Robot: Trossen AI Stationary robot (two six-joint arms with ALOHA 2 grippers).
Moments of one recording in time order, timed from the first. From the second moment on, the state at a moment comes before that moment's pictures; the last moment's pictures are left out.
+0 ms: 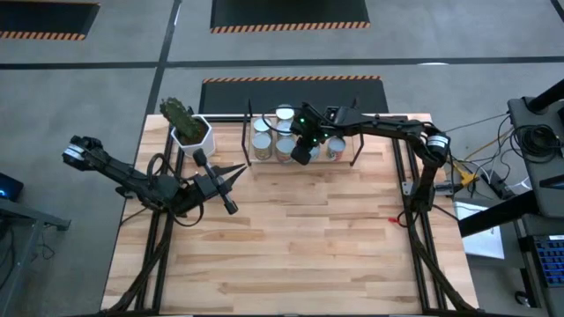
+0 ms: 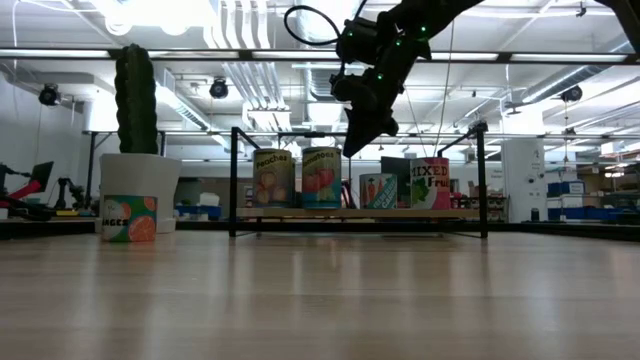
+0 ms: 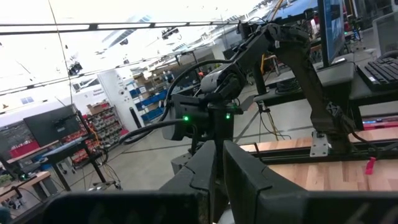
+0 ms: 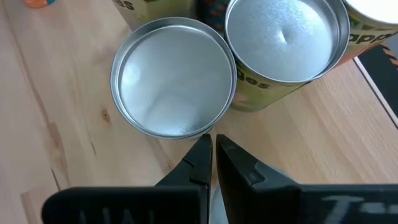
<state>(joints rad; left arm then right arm) -0.42 1.04 0.66 0.65 -0.93 0.56 -0.41 1.81 1.53 -0.70 -0.05 0.04</state>
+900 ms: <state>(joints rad) -0.42 1.04 0.66 0.54 -0.93 0.37 -0.03 1.38 1.09 -0.35 0.08 -0.06</state>
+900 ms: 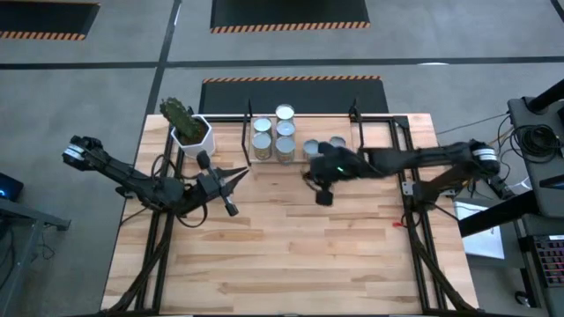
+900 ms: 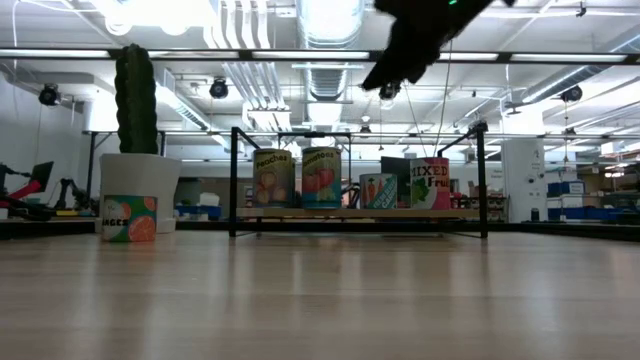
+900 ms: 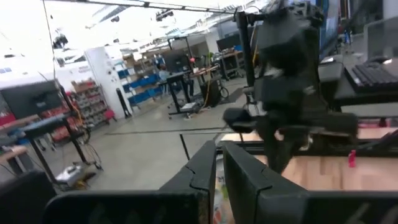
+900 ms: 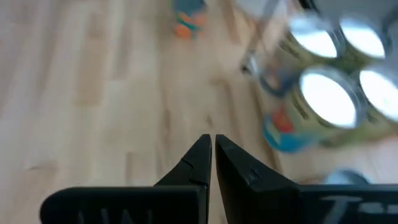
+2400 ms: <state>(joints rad) -0.13 1.38 1.00 -1.15 -0.20 -1.06 0.14 0.95 0.71 0.11 0.08 -0.39</state>
